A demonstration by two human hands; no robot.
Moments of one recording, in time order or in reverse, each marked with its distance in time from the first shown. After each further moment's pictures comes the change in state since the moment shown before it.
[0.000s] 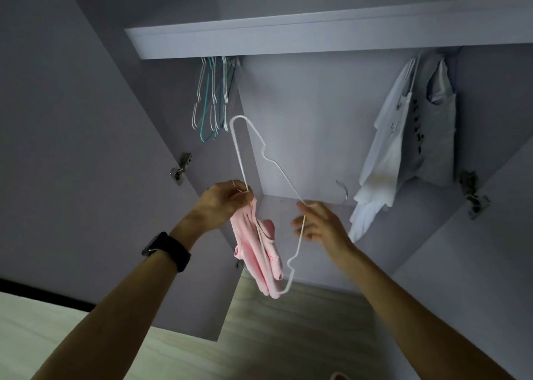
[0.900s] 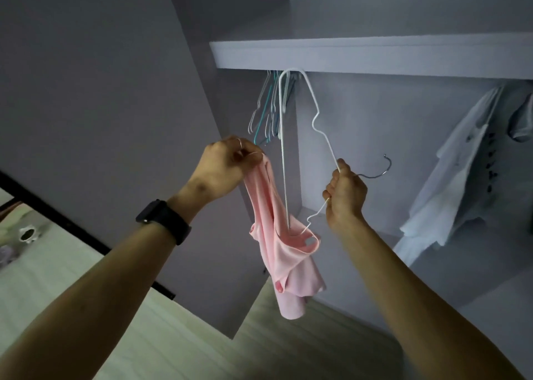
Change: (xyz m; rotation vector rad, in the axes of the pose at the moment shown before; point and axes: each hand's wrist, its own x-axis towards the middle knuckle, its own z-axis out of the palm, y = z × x) left_hand -0.042 0.075 -0.079 0.243 0.428 0.154; right_hand 0.062 -0.083 0.068 0.508 0.369 -0.098
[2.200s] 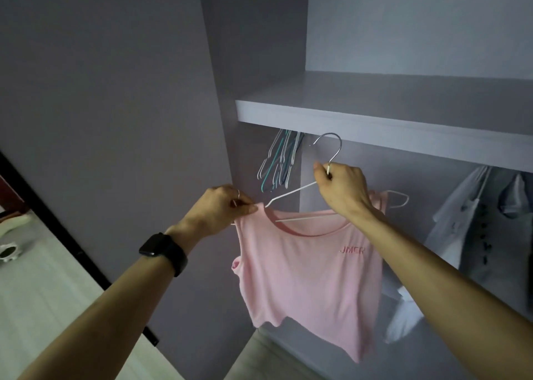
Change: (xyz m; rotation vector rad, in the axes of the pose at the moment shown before) left_hand 0.014 -0.056 -0.018 0.106 -0.065 -0.056; right_hand 0.019 -0.098 0.068 -1.279 -0.341 -0.989
